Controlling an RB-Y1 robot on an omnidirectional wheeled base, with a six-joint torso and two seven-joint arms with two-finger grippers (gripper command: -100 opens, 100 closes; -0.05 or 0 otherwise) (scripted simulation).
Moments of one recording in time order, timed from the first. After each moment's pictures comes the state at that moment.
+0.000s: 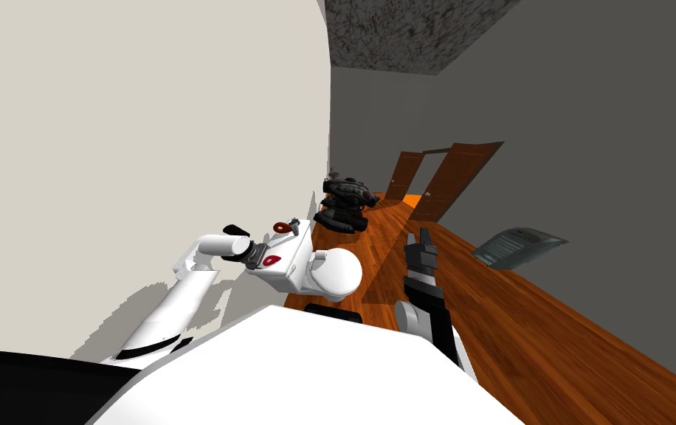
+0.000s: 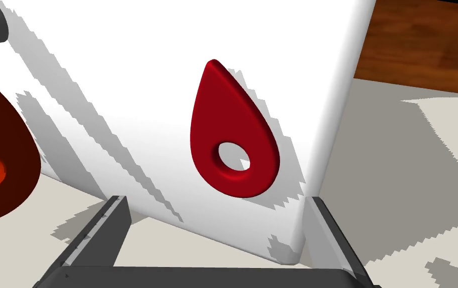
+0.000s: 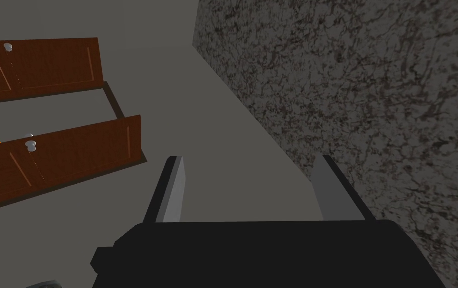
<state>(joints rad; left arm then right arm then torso) 0.09 0.55 0.39 -1.96 0.55 1.64 0.02 0.48 0.03 0.00 -2.26 0.01 -0.36 0.10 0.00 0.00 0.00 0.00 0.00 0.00</state>
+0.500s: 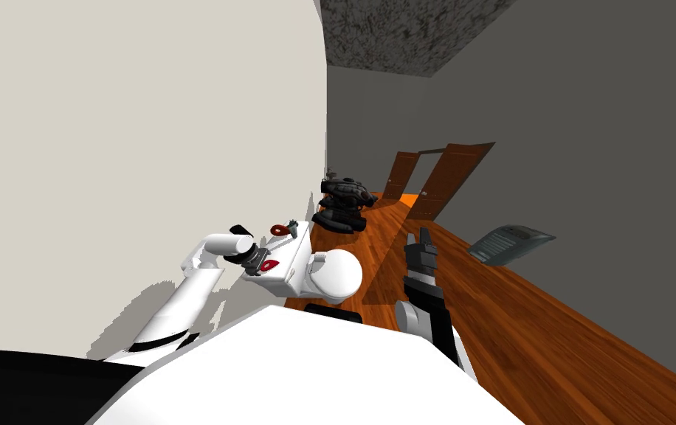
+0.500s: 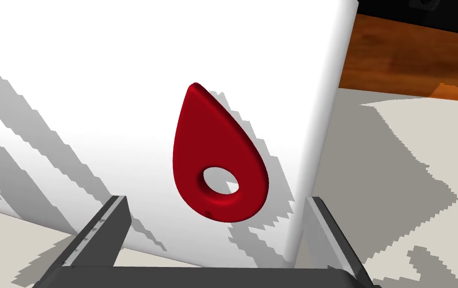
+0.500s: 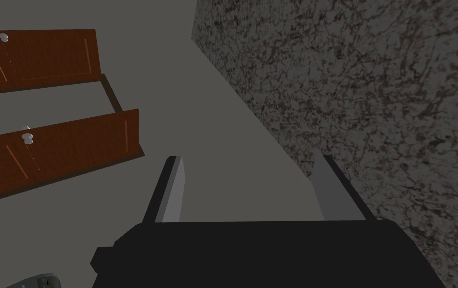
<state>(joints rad) 0.06 0.53 0.37 -1.94 0.55 1.78 0.04 0.48 0.03 0.00 -2.26 0.01 -0.36 0.10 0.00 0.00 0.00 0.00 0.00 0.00</state>
